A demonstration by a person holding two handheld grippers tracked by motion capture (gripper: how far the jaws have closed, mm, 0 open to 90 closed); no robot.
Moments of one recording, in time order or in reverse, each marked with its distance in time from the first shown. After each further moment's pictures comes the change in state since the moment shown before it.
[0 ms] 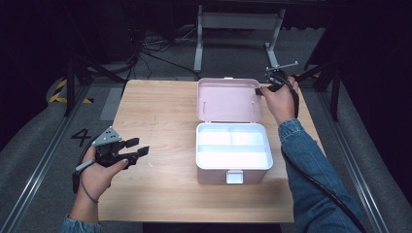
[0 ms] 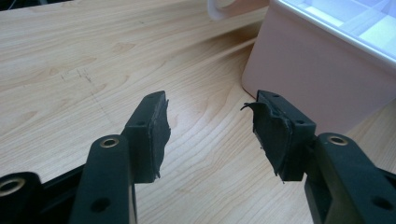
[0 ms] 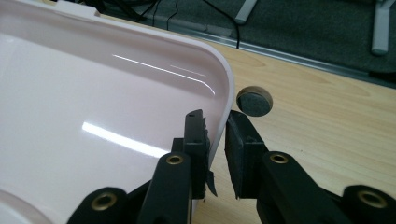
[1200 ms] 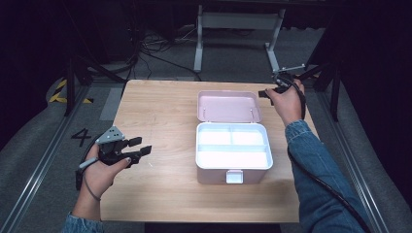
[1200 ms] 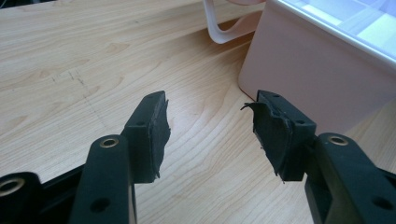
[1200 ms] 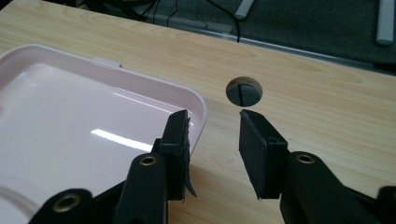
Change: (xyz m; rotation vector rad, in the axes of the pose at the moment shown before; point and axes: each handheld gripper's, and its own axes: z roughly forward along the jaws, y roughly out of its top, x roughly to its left) left arm 0.000 0.005 0.010 0.008 -0.025 0.014; right arm -0.022 -0.009 -0.007 -0.001 0.013 0.027
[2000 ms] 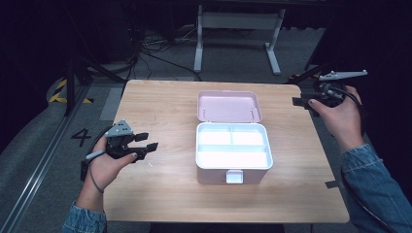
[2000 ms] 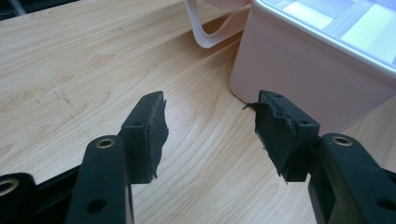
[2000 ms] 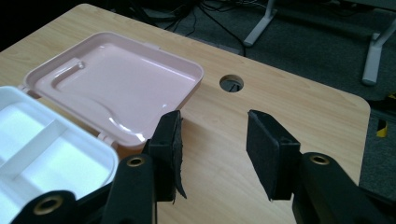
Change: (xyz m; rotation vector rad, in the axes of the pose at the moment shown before) left arm -0.004 0.022 0.011 0.052 -0.034 0.083; right arm -0.021 -0.043 -0.144 -0.099 0.064 -0.145
